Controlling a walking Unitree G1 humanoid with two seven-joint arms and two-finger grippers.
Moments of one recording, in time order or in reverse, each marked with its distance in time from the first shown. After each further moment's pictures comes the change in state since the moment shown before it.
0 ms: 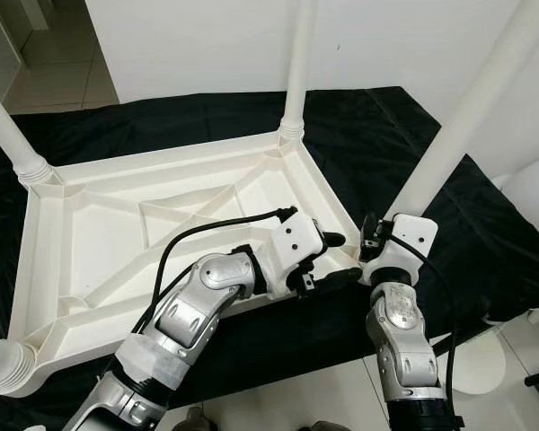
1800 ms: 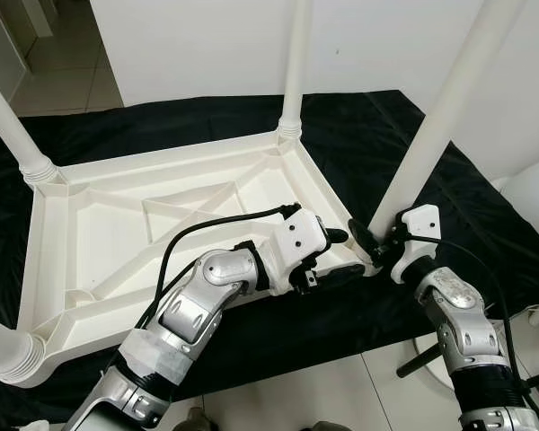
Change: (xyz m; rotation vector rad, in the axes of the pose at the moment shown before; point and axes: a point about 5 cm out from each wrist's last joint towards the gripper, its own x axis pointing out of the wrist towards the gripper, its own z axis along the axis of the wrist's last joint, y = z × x) left arm 0.003 0.004 -0.001 0.026 0.012 0.002; right arm 0.035 -0.034 -0.007 -0.167 0.058 0.720
